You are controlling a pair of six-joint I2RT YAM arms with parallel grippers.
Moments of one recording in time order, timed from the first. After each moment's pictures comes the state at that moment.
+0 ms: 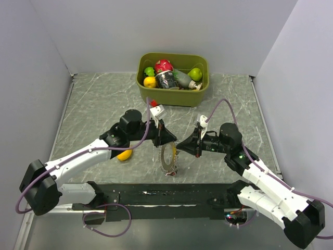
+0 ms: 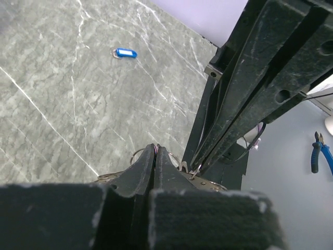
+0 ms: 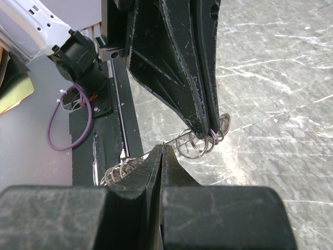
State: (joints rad) left arm -0.79 1.22 0.86 0.11 0.54 -0.31; right arm 0.59 0.79 0.59 0.02 -0.73 0.12
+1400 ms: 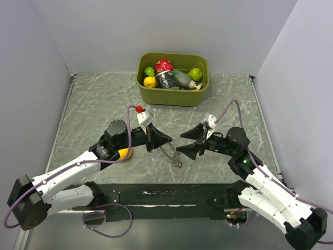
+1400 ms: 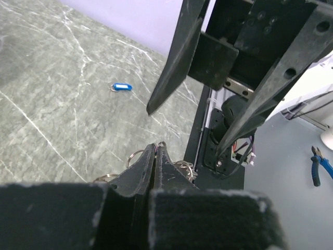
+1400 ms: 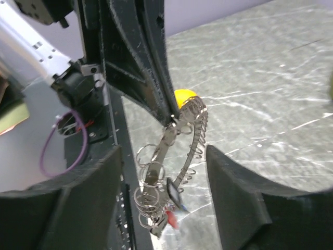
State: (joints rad) left arm -0.79 1.02 0.69 0.32 0.51 -0.34; right arm 0.59 0.71 0.57 0.13 -0.67 0.18
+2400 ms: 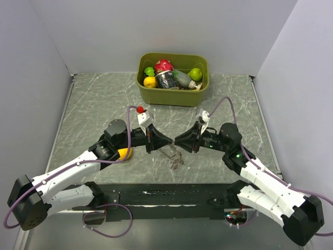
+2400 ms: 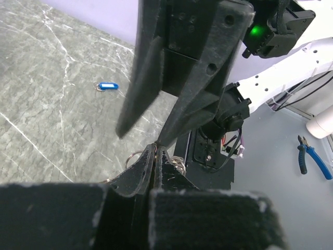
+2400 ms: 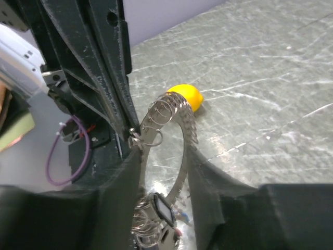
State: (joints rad) left arm -0.79 1.02 0.69 0.32 0.59 -0.34; right arm 0.59 0.83 0.56 0.21 -0.65 0.25
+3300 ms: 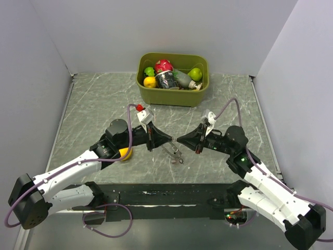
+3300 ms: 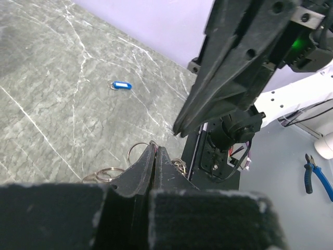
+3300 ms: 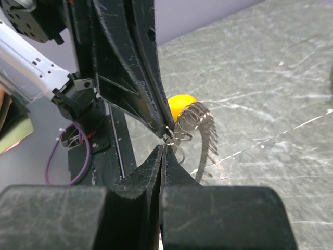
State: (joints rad) left arm -0.79 1.03 0.69 0.32 0.50 -0.39; right arm 0.59 0.75 0.57 0.19 -0.64 0.25
